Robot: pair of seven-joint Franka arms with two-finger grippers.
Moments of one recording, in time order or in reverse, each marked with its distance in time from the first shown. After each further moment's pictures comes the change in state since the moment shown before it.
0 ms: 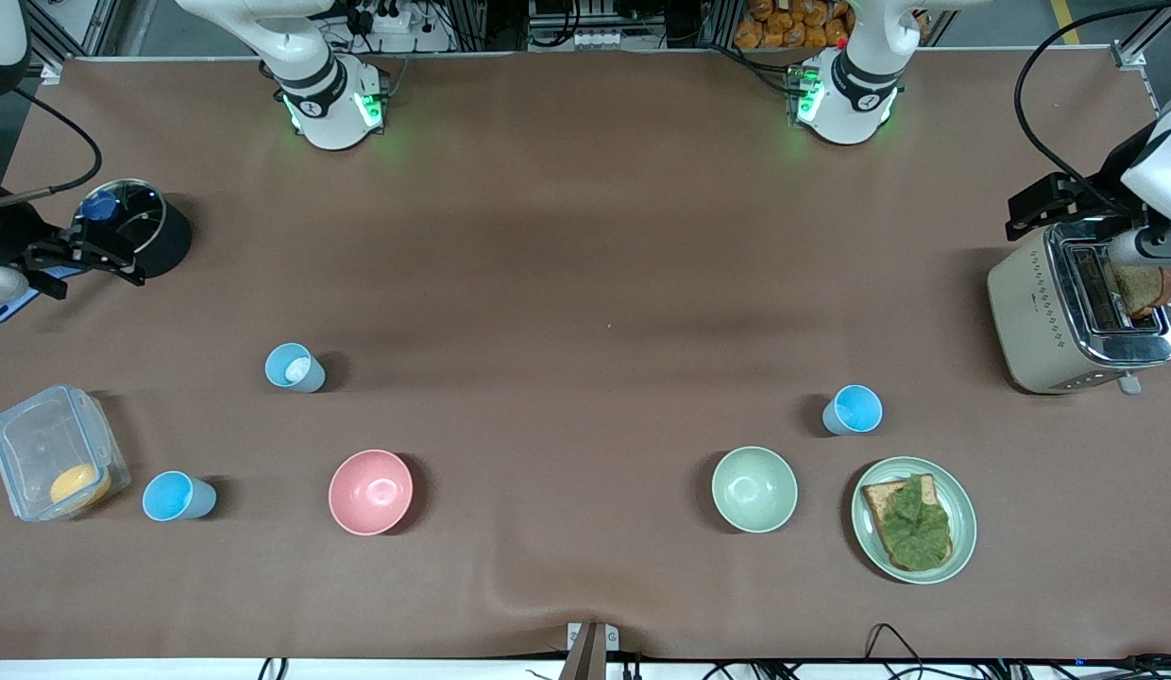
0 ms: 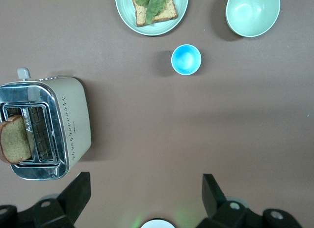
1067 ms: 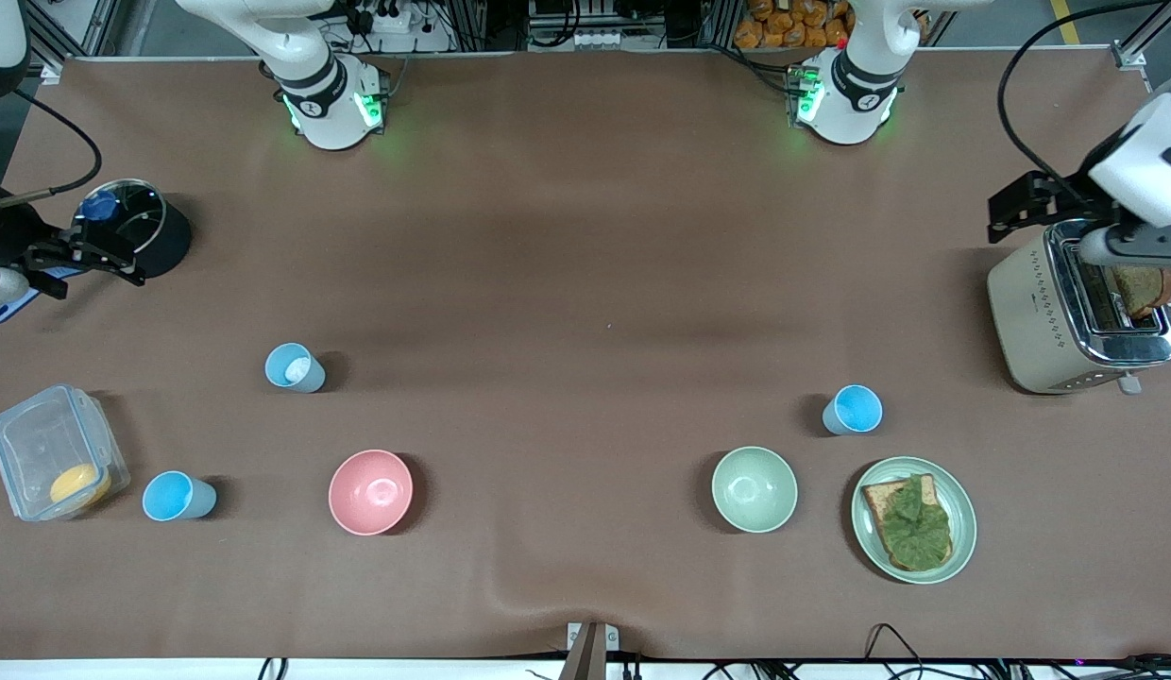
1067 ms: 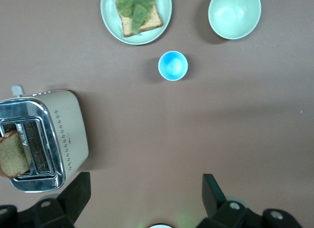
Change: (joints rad) left arm -0.030 0.033 -0.042 0.046 0.011 -0.003 0.010; right arm 0.000 0.002 -0.002 0.000 0.000 -0.002 0.000
